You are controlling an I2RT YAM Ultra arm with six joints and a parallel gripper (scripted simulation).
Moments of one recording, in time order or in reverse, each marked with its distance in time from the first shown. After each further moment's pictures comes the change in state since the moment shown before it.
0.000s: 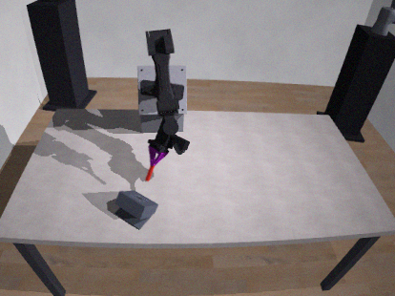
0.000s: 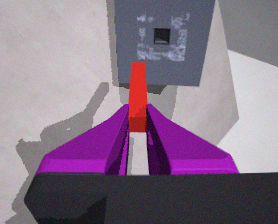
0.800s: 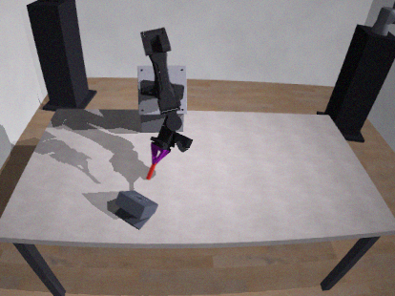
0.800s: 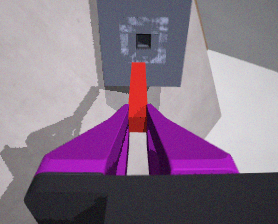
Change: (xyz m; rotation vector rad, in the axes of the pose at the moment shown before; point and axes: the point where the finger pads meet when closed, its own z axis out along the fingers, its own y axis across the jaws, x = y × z) arm -0.008 -0.009 -0.013 0.080 -0.009 -0.005
